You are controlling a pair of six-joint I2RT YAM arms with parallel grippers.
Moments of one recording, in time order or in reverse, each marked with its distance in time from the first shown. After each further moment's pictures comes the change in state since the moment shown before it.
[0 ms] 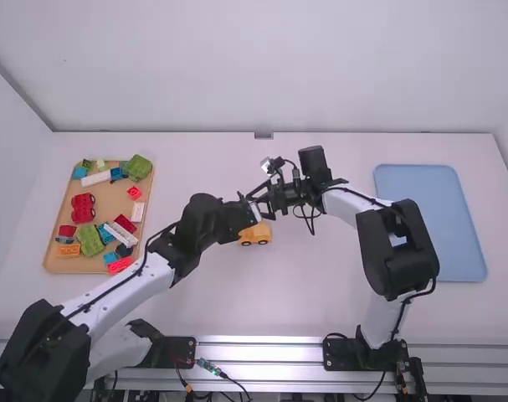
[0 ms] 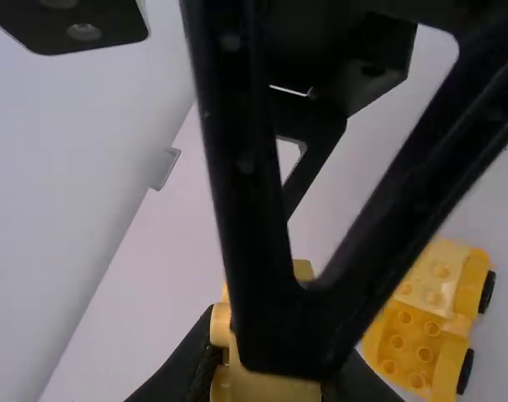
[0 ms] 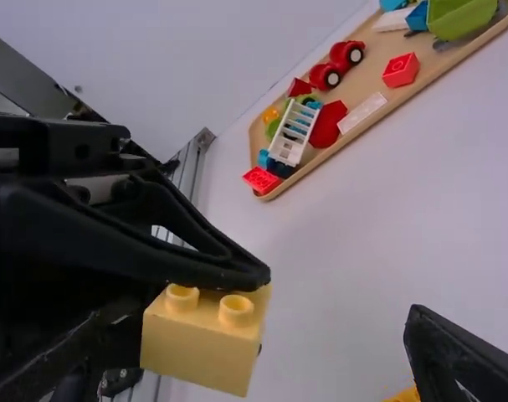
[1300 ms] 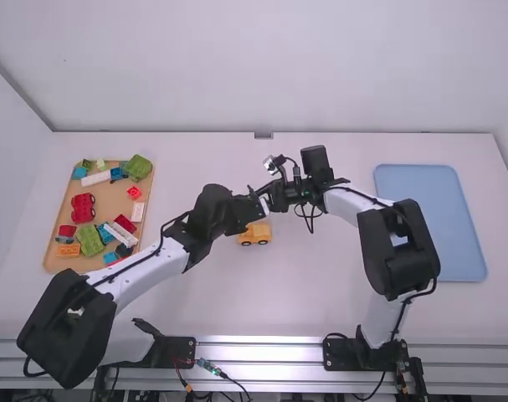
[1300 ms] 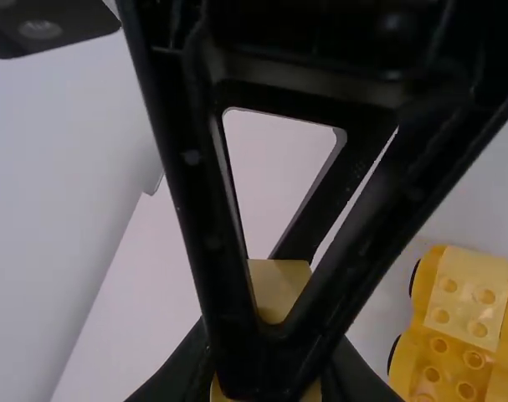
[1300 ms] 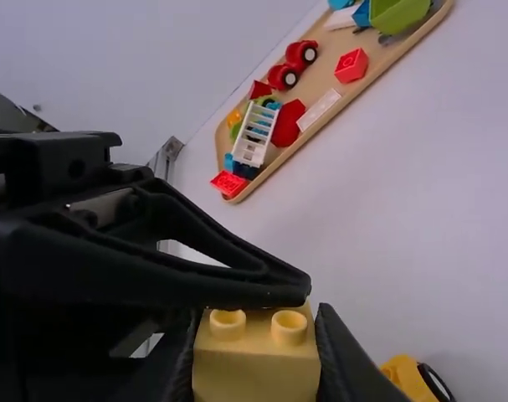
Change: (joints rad) left arm -0.001 0.153 0.066 0.064 -0.015 0.054; right arm -0.007 0.000 0.000 -0.003 0.087 0.062
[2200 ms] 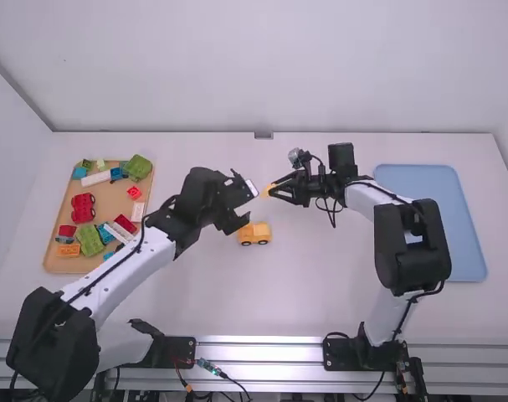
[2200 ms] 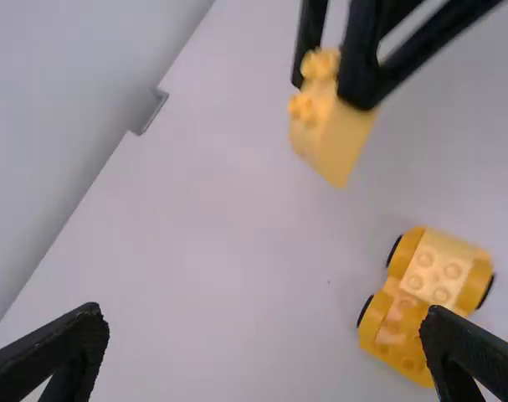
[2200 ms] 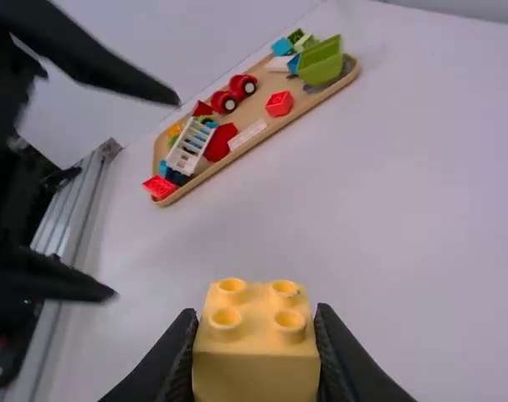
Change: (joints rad) left arm 0.088 -0.072 0.166 -0.352 0.094 -0.187; right arm -0.160 0.000 0.000 -0.035 0.005 -0.300
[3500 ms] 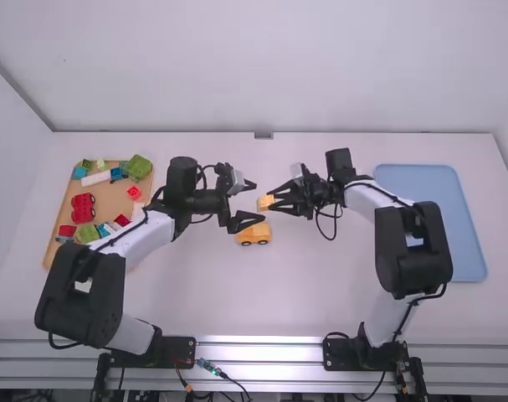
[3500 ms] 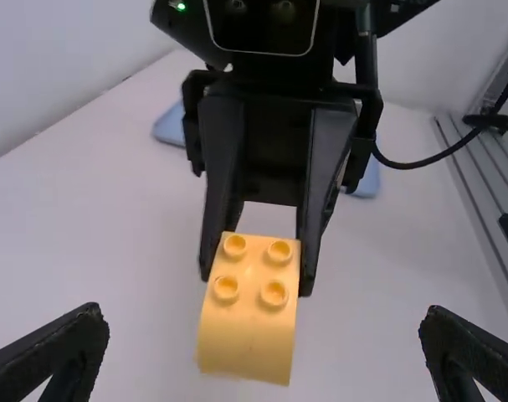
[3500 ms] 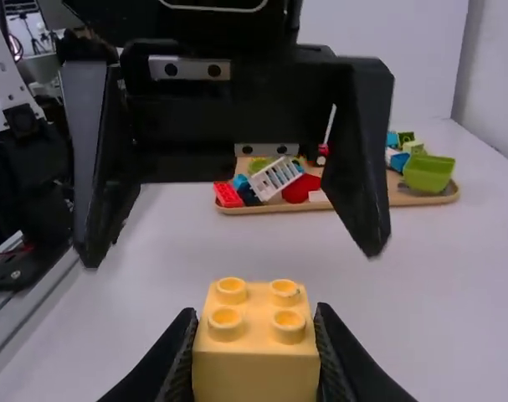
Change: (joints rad) left arm 0.187 0.231 -0.046 0.414 0.945 -0.270; right arm 0.022 -0.025 0.000 -0.250 -0.277 -0.684
